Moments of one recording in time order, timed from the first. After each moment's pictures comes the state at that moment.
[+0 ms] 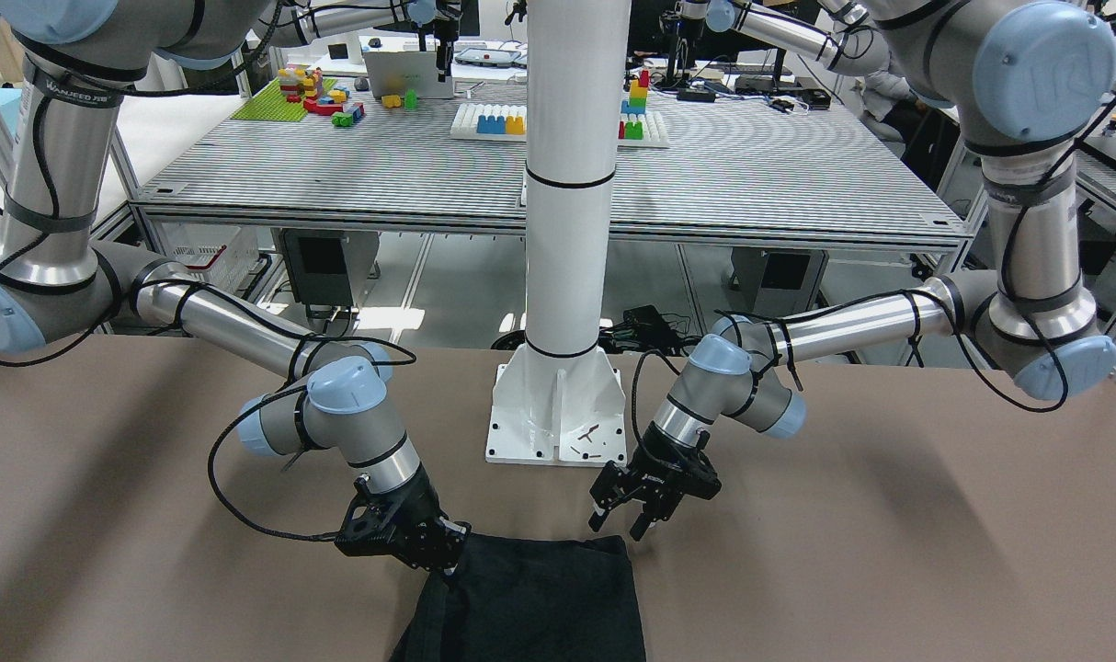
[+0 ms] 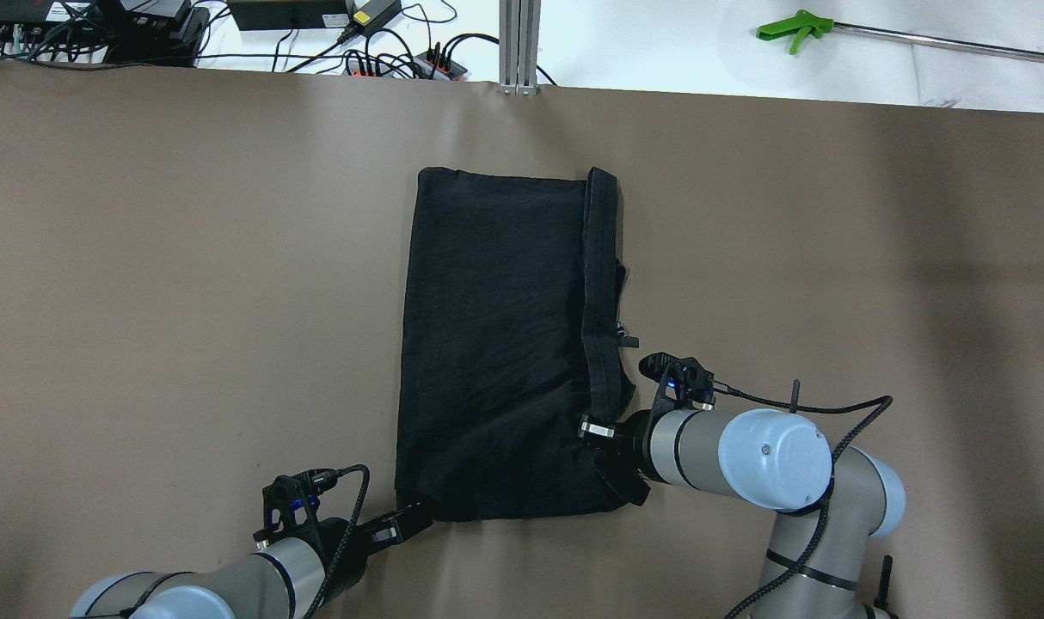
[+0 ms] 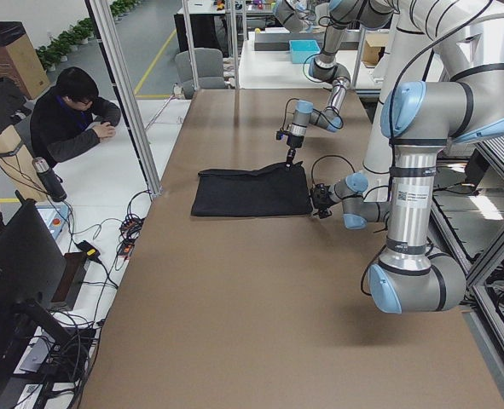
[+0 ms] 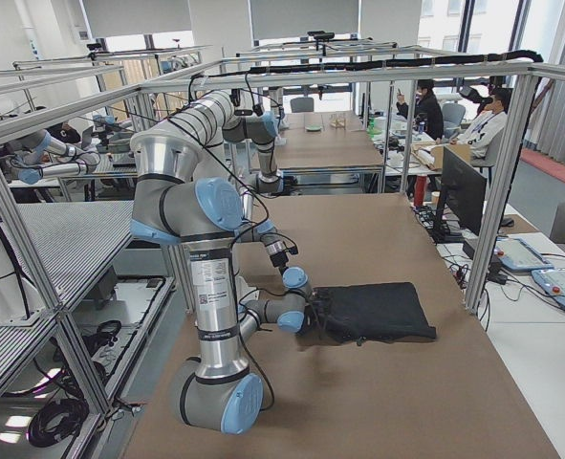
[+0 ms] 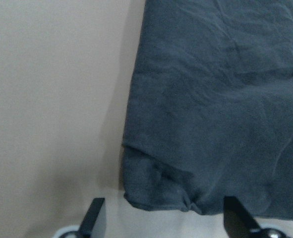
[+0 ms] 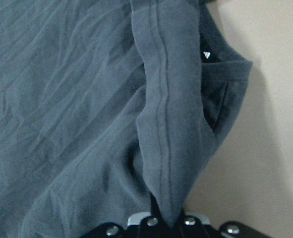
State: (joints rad) left arm -0.11 -1.83 -1.81 -2.38 -1.22 -1.77; right arm 0.43 -1.26 1.83 -0.95 1.69 1.60
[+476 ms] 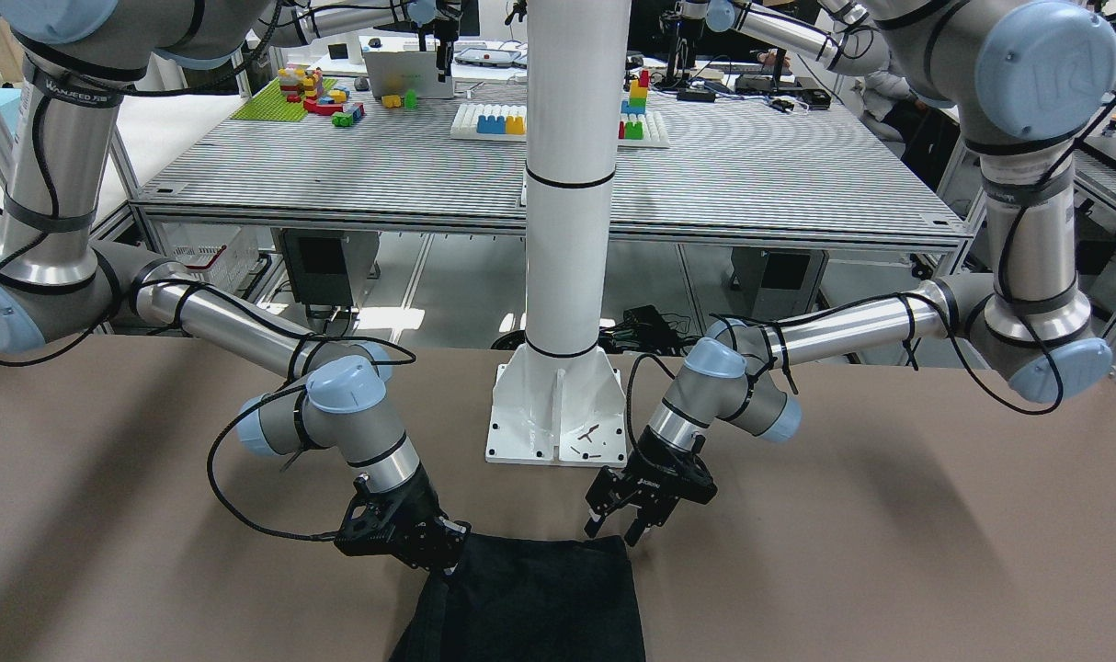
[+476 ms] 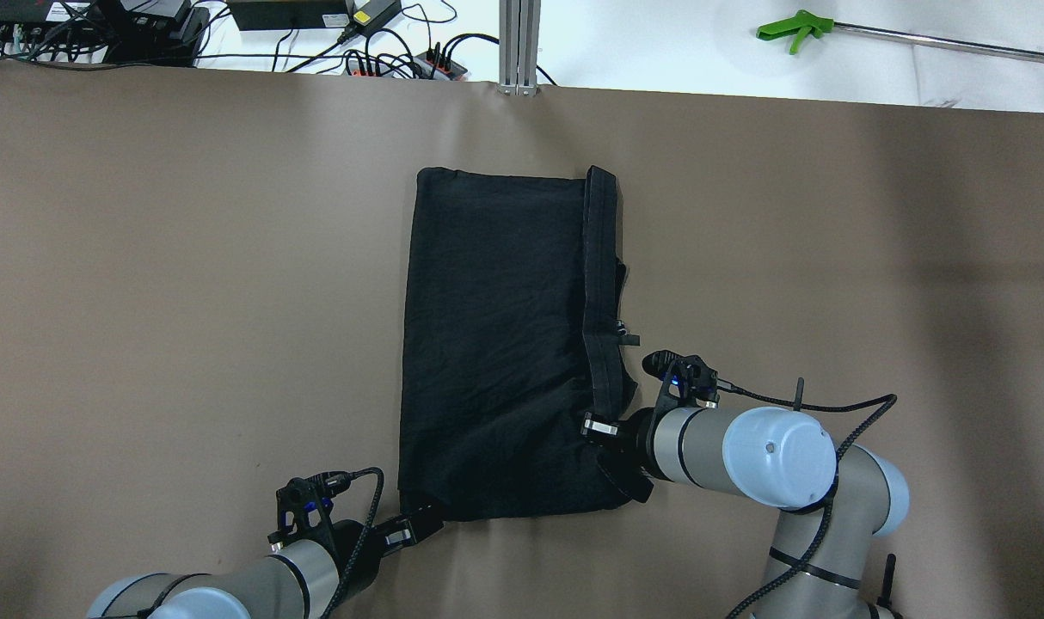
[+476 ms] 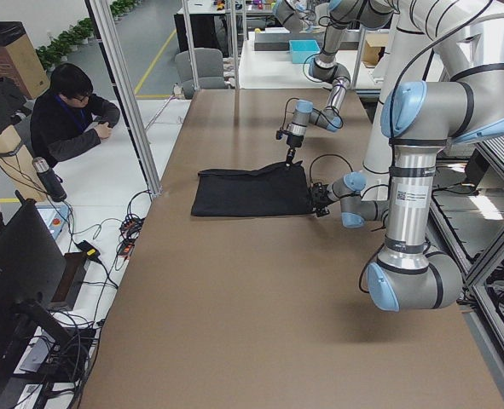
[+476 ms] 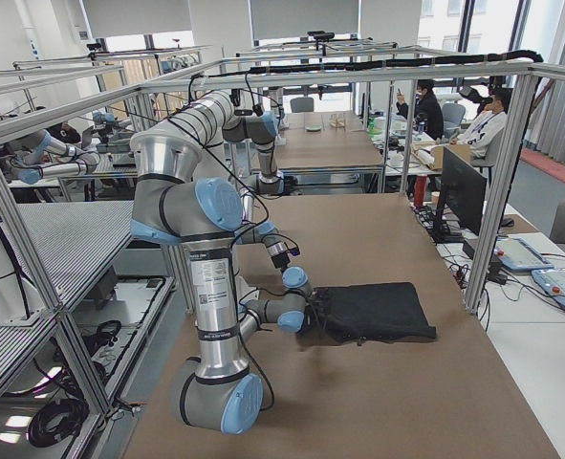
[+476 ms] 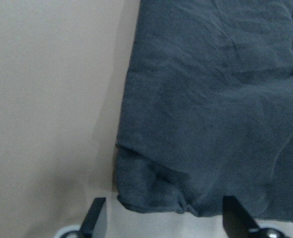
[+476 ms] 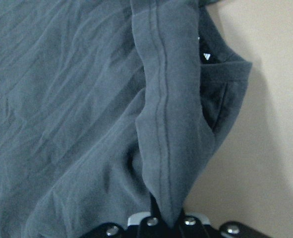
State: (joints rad) left arm -0.12 -1.85 -1.79 -2.38 -1.22 -1.77; right arm 0.43 -1.26 1.83 -0.95 1.69 1.60
